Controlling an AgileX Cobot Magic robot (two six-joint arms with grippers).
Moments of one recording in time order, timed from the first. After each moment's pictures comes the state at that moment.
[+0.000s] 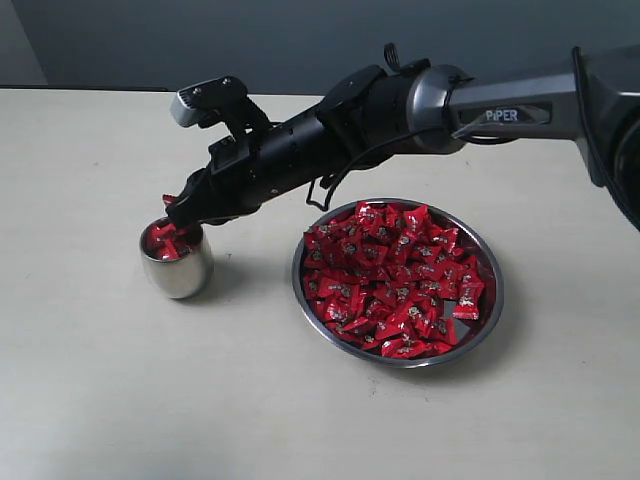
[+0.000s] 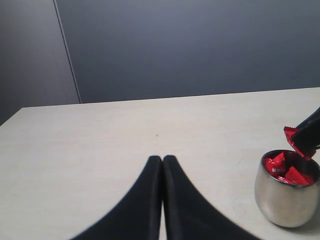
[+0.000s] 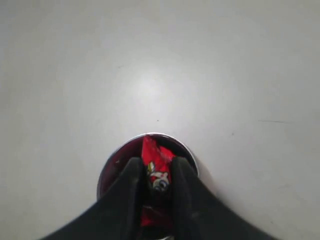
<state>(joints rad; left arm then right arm) 0.12 0.00 0.00 0.07 0.19 -0.02 0.79 2.18 -1.51 1.28 0.64 -1.30</state>
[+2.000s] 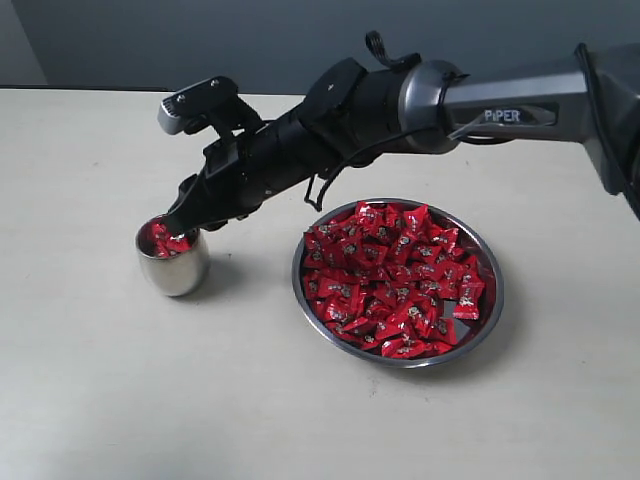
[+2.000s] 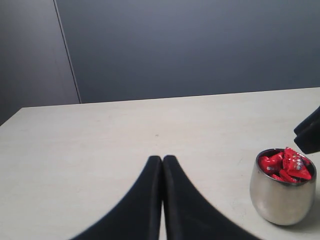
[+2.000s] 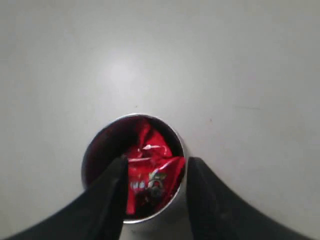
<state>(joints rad) 0.12 0.00 0.00 0.07 0.19 -0.02 0.84 2.14 -1.51 1.05 0.52 -1.11</state>
